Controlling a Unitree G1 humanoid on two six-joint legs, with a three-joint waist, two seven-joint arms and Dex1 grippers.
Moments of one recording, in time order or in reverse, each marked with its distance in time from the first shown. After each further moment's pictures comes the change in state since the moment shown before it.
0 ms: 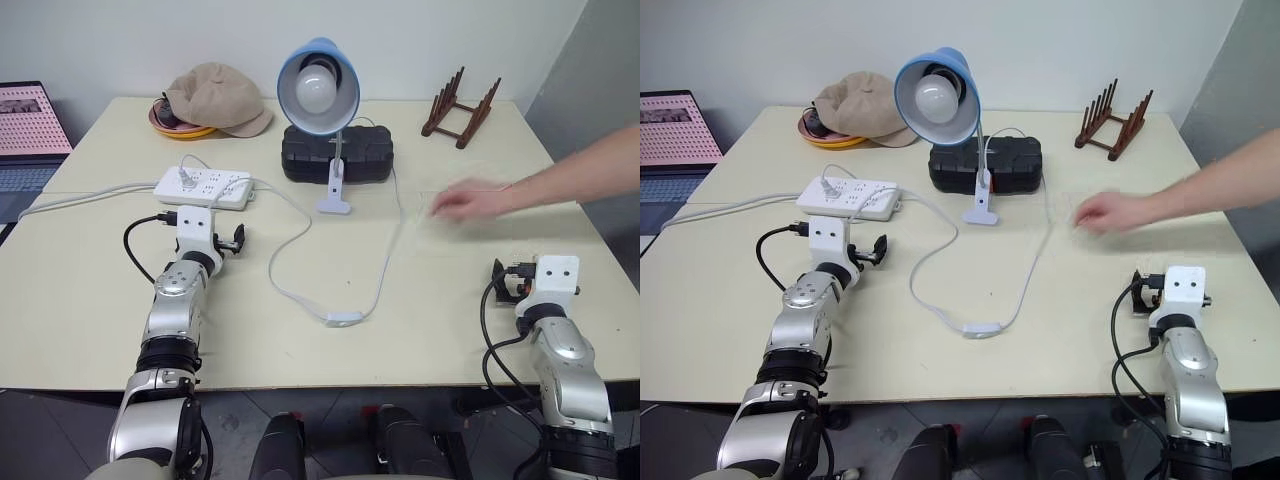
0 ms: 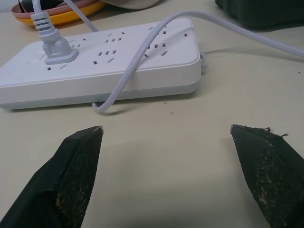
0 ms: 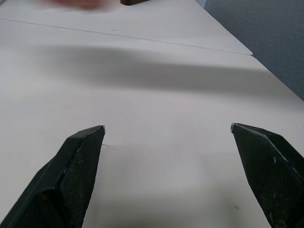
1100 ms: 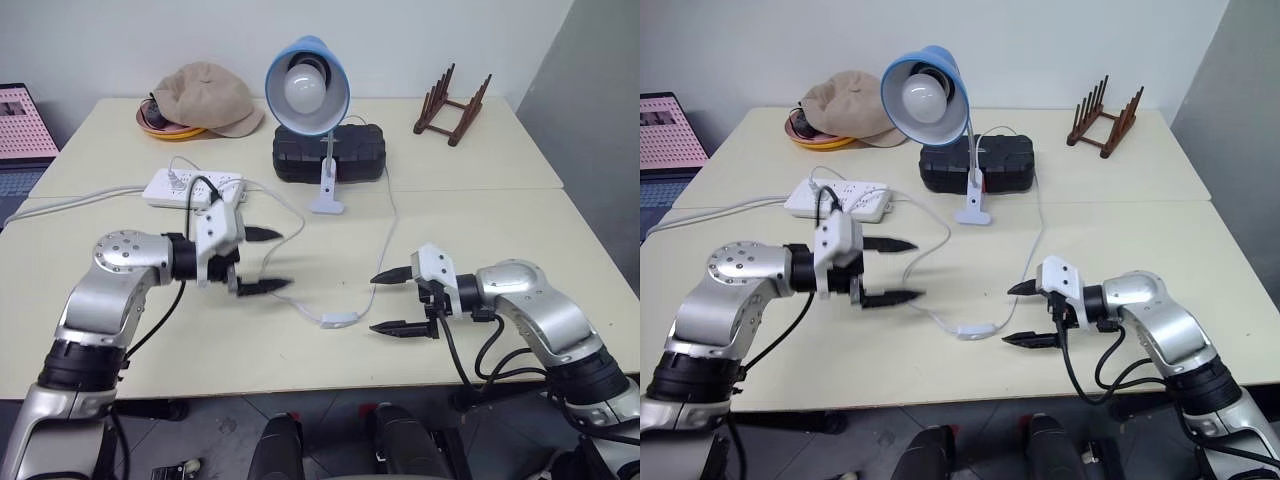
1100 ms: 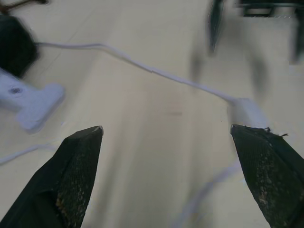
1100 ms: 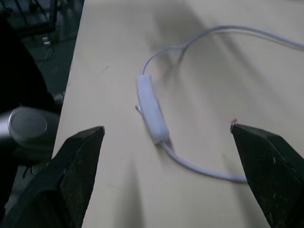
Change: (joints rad) left arm 0.174 0.443 -0.222 -0.737 -0.296 0.234 -1.081; right arm -0.418 -0.313 0.614 0.032 0.225 0.073 1.104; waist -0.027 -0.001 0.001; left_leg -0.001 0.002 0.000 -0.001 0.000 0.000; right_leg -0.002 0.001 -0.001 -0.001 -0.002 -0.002
